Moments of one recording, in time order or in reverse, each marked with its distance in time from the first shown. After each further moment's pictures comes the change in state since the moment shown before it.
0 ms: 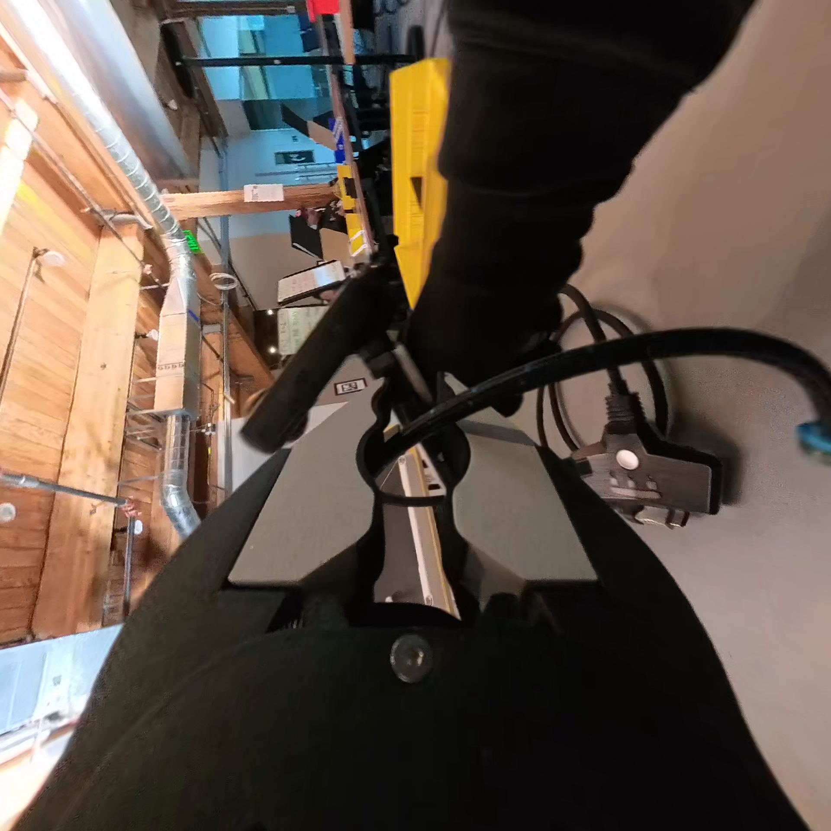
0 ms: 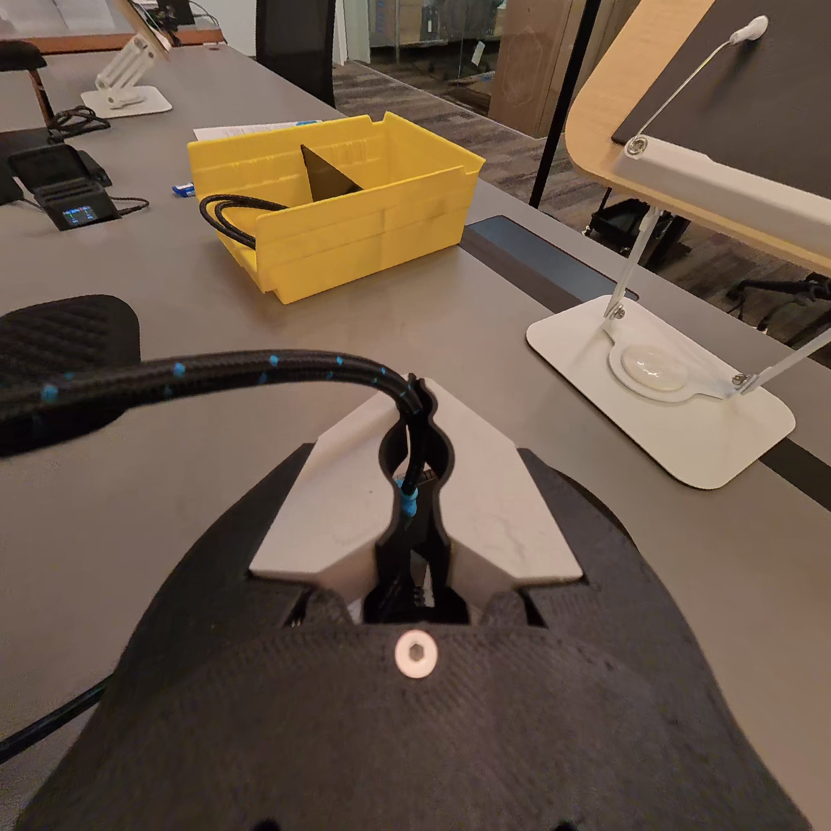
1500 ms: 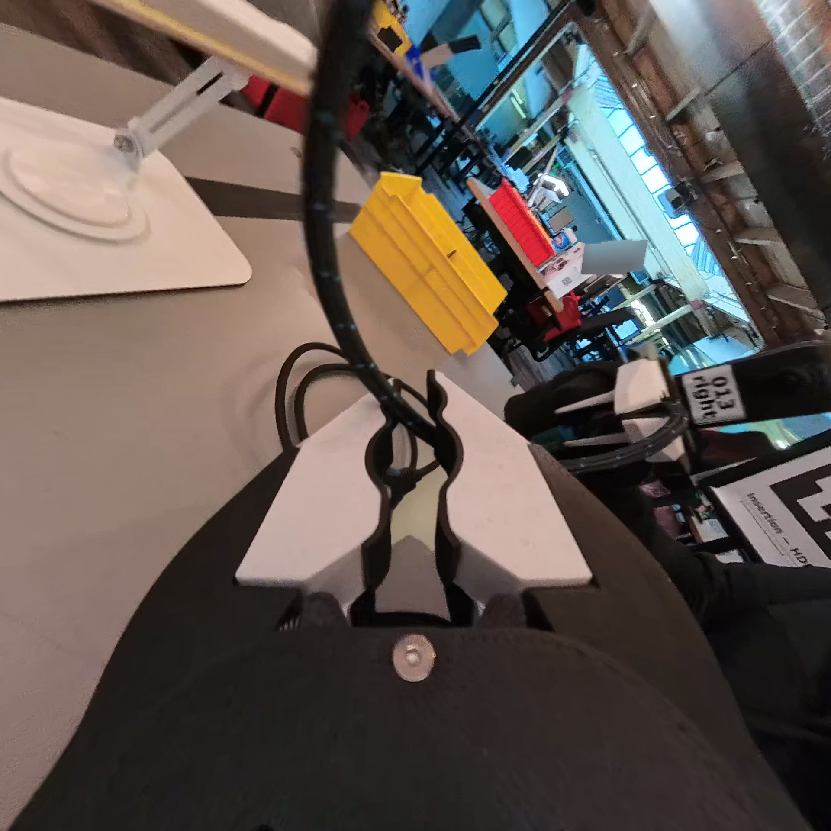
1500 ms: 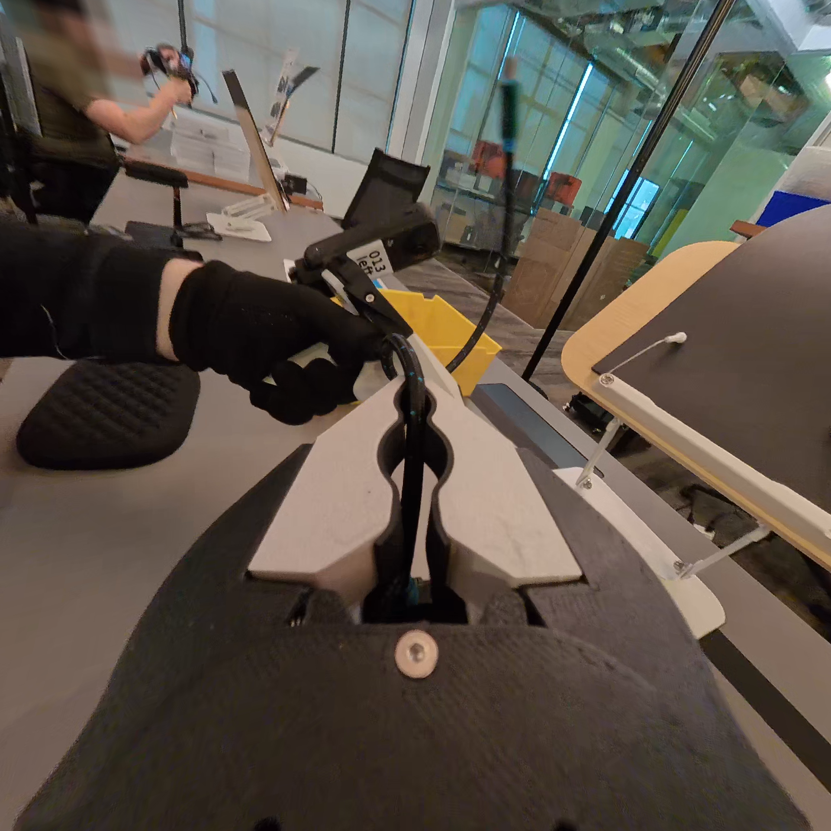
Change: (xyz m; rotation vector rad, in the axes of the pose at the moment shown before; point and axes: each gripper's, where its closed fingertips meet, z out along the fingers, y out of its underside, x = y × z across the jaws) left arm 0.038 0.193 0.011 0.166 0.357 -2.353; right arm -0.037 -0.072 -0.042 0.330 -0.083 -0.258
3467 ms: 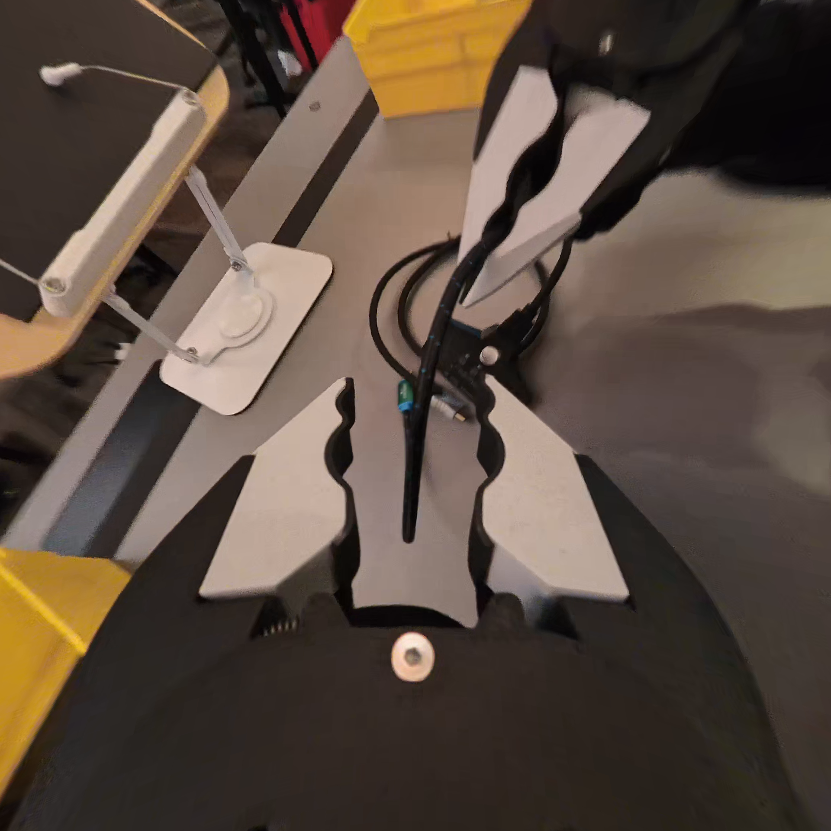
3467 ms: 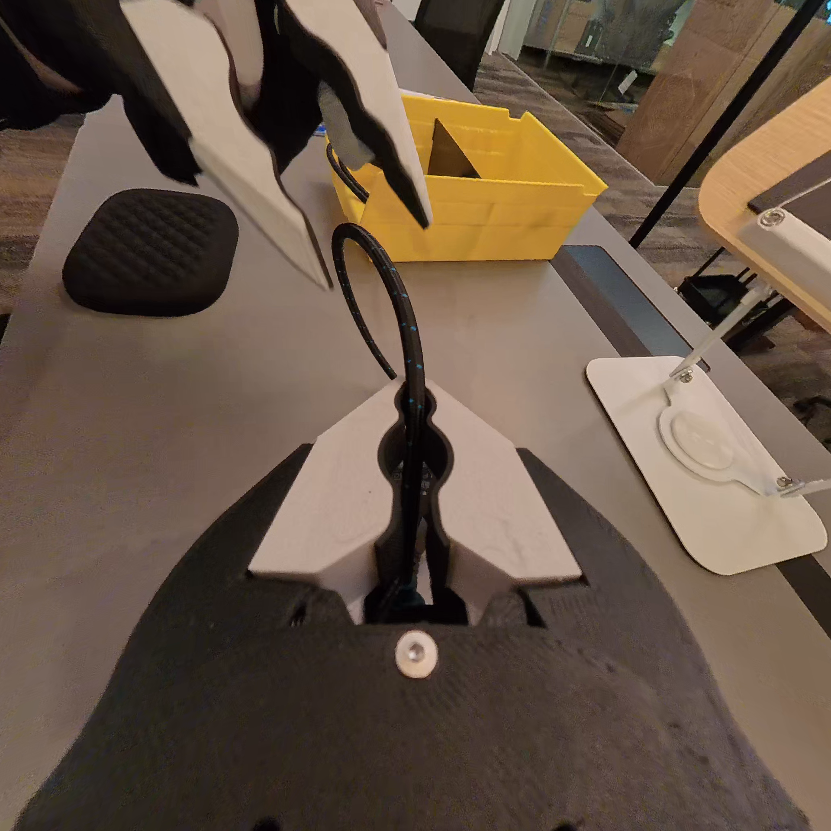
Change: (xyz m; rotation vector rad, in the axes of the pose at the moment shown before) left arm 0.034 0.056 -0.031 -0.337 -0.376 1.010; right arm -0.015 0.084 -0.005 -0.317 -0.198 0.041
